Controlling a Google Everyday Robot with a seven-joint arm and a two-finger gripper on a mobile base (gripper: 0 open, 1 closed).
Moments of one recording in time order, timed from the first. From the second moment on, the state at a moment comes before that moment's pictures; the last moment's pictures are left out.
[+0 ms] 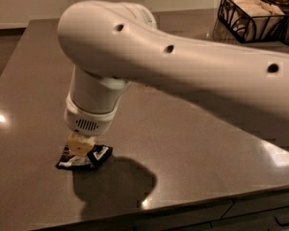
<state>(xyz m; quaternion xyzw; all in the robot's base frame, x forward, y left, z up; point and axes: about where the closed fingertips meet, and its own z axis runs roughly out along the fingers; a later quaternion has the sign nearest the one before) 0.390 0.137 0.855 -0.69 0.69 0.14 0.14</state>
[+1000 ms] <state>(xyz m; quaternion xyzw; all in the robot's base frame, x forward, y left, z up) 0.422 0.110 0.924 -0.73 0.65 0.15 0.17</state>
